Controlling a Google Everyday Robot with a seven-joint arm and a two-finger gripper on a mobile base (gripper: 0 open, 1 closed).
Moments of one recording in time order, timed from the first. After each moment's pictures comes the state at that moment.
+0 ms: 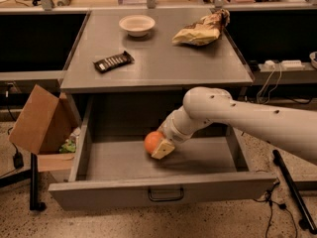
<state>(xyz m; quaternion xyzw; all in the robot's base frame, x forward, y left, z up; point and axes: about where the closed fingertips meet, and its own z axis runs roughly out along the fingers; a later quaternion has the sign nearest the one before) 0.576 -0.026 0.635 -0.61 0.74 0.12 0.24</state>
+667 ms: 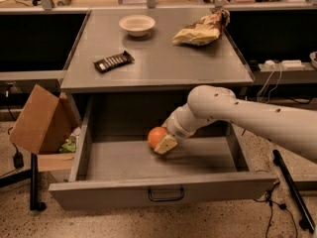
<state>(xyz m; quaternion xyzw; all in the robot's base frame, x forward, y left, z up) 0.598 -0.040 0.630 -0.59 0.76 0.12 0.25</state>
